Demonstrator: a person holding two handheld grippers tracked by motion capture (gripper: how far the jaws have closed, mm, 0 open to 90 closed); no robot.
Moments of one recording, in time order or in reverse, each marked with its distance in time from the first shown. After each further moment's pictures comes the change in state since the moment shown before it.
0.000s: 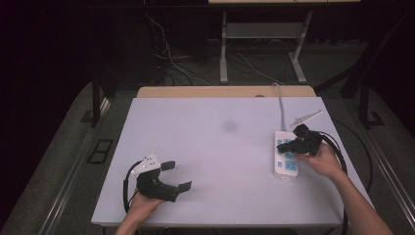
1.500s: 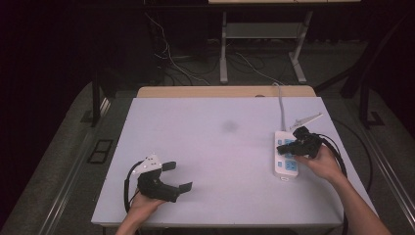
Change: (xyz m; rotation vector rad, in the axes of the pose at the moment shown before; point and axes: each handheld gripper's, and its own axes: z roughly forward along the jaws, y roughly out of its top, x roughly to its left) left arm 0.000 -0.001 0.002 0.011 -0.007 0.002; right arm 0.007 -0.005 0.000 -0.014 -0.026 0.000
